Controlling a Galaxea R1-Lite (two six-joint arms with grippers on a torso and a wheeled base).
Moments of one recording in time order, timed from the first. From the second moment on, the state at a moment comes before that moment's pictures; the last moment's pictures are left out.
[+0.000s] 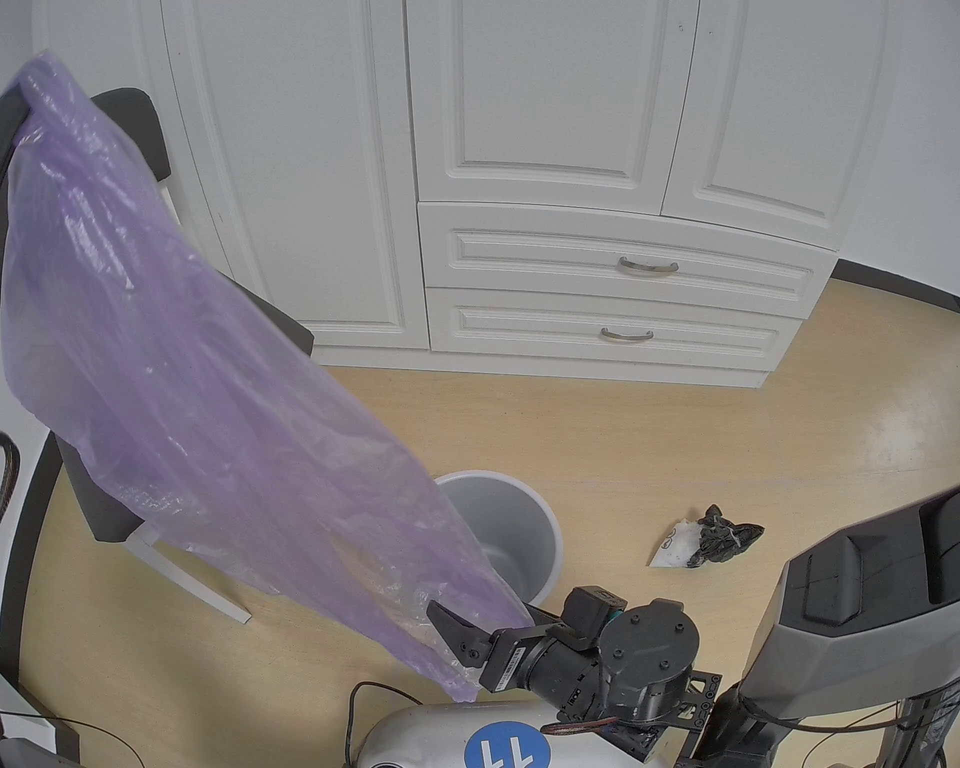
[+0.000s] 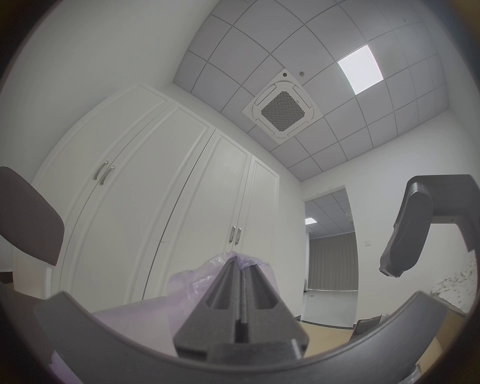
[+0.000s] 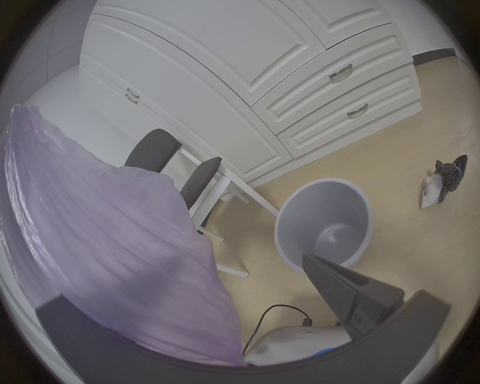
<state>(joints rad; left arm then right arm) -0.89 1.14 -0.45 -1.53 0.02 0.14 1.00 2.21 -0.49 -1.55 -0.29 0.70</state>
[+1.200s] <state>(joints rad) -0.87 1.13 -0.45 -1.53 0.02 0.14 0.99 2.17 -0.48 -1.55 -0.31 0.67</state>
